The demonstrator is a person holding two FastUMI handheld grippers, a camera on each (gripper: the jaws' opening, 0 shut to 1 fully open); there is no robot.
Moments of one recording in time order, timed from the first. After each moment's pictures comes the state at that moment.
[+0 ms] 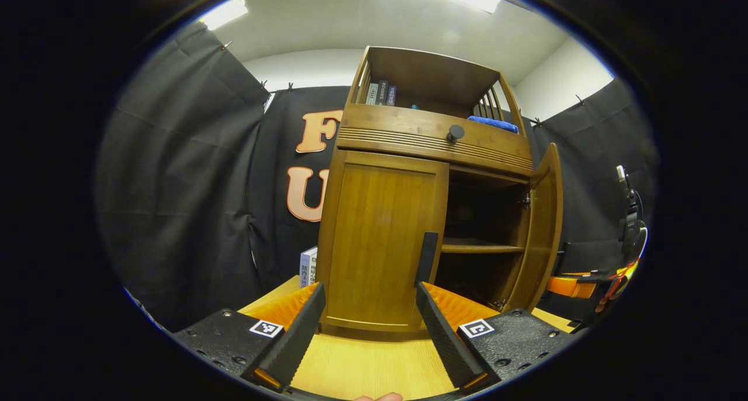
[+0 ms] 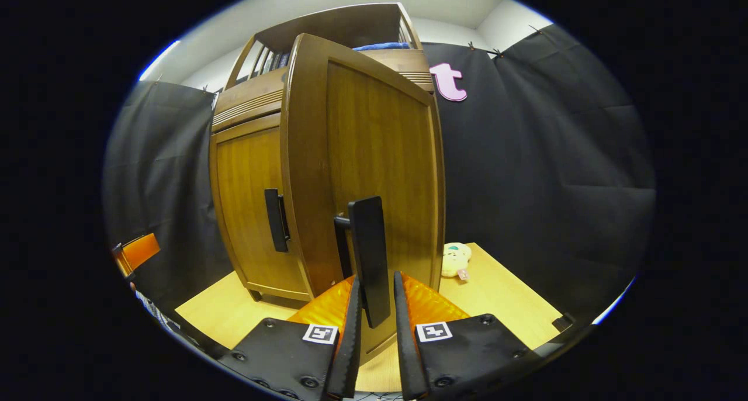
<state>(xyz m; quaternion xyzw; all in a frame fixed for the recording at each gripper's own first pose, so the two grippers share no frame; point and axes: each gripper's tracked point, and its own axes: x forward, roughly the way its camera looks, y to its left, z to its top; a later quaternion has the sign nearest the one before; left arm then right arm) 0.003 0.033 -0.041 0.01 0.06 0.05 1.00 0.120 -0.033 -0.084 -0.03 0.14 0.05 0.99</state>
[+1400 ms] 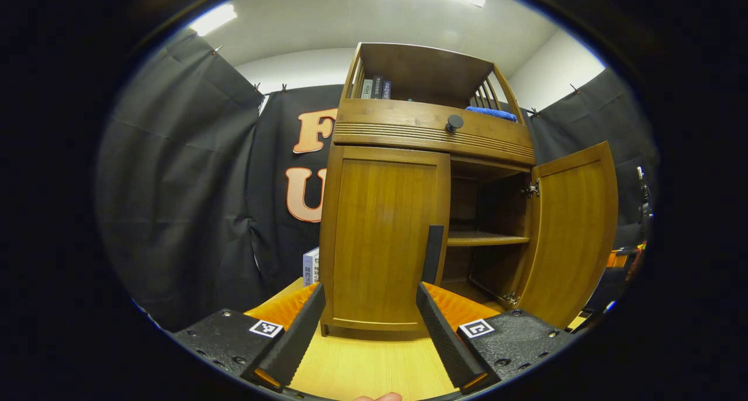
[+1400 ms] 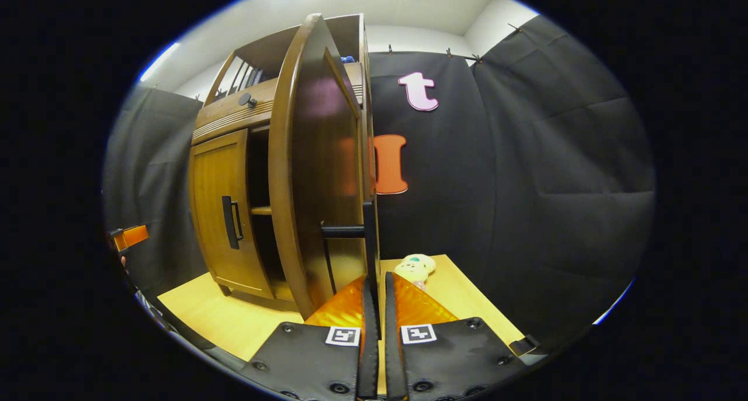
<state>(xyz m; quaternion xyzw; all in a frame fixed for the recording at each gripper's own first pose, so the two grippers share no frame) 0.013 0.039 -0.051 0.04 0.06 0.05 1.00 0.125 -0.179 -0.061 -0.03 0.11 0.07 0.99</state>
